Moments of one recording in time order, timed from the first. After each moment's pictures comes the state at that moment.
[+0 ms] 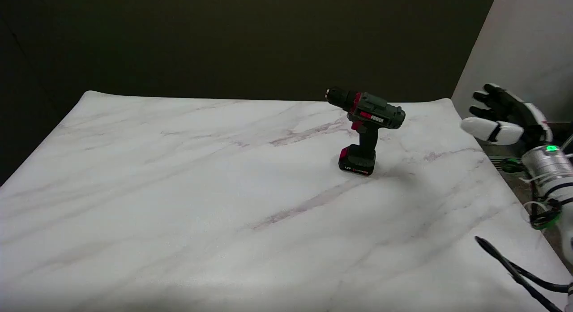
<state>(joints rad) -0.05 -1.31 -0.57 1.48 1.72 -0.49 -0.08</state>
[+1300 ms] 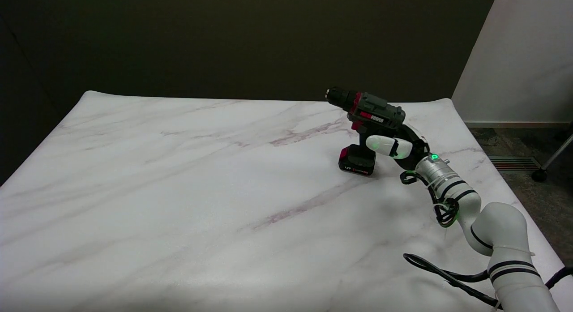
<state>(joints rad) 0.05 -1.34 -1.06 1.28 1.79 -0.42 -0.08</state>
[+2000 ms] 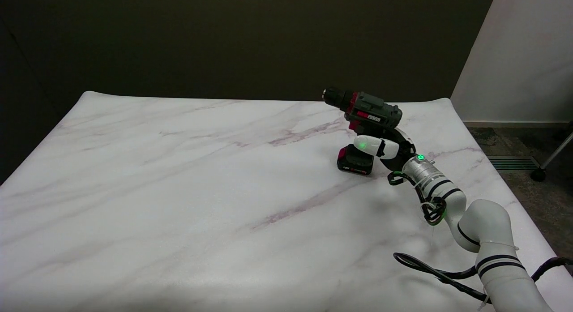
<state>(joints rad) 0.10 -1.34 -1.13 1.21 1.81 -0.42 -0.08</state>
